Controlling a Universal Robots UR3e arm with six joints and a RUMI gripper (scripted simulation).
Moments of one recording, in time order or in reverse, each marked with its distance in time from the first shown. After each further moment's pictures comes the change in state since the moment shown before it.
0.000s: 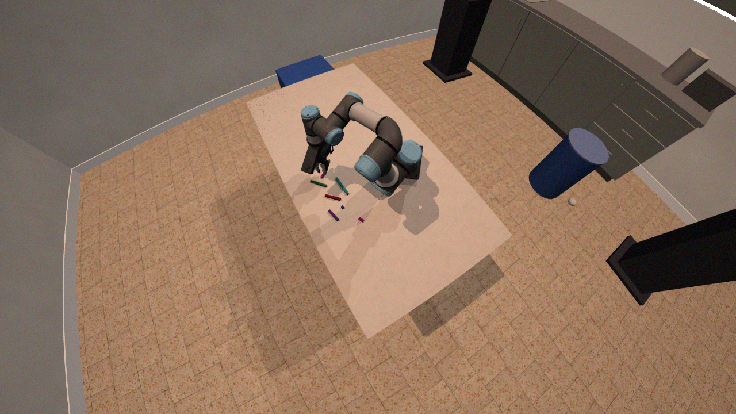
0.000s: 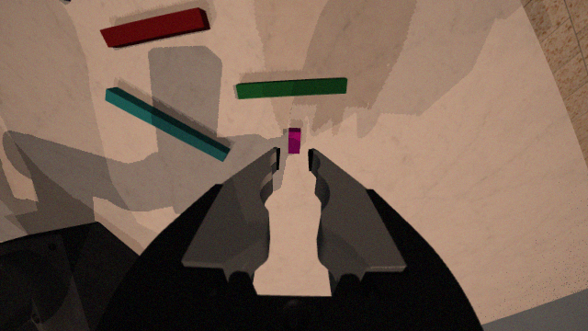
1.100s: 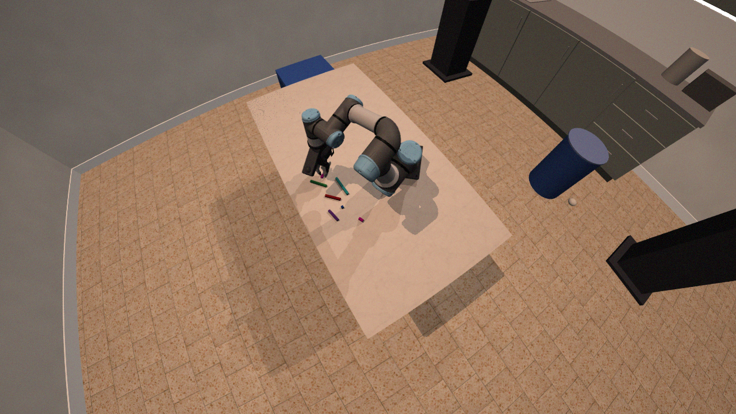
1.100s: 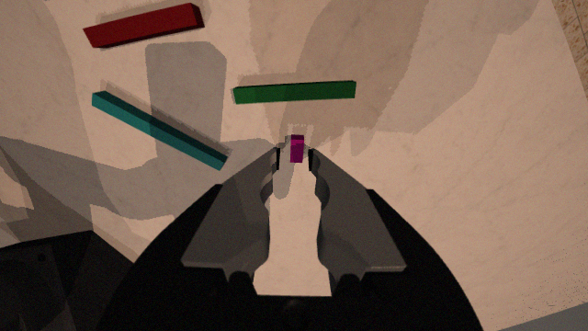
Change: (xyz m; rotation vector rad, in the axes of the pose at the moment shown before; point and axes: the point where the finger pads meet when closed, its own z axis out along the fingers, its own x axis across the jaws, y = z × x) arm -0.002 -0.001 0.014 0.002 -0.007 0.001
